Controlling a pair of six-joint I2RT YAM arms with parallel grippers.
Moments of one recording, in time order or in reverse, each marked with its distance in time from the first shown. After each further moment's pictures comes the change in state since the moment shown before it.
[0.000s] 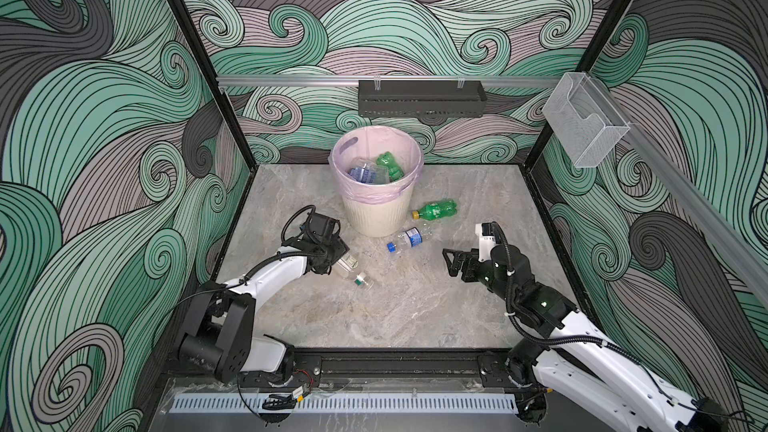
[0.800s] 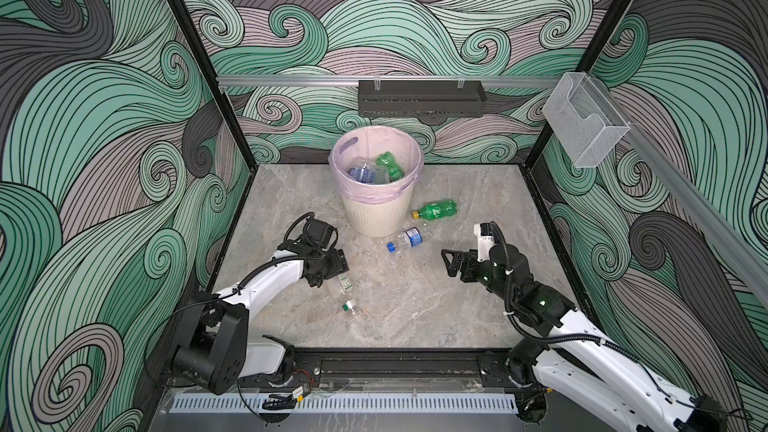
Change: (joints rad) left arm 0.004 -0.037 -0.018 -0.185 0.103 0.287; right arm 0.000 0.014 0.000 0.002 -0.019 0.014
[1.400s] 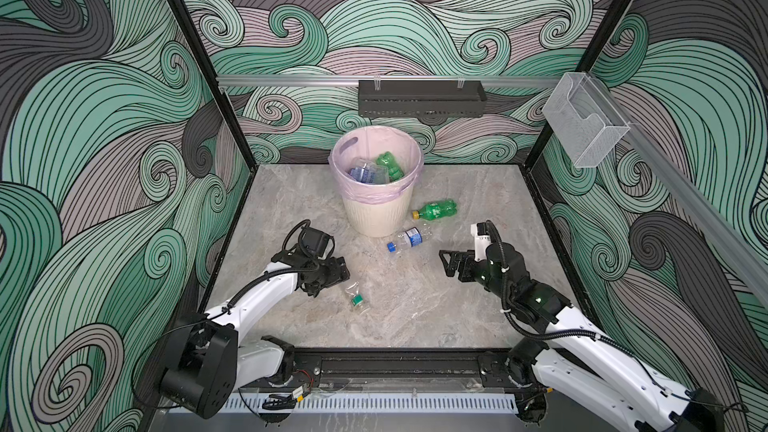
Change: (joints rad) left arm -0.021 -0.129 -0.102 0.006 0.074 -0.001; right arm 0.000 0.040 0.000 0.018 -0.018 -0.001
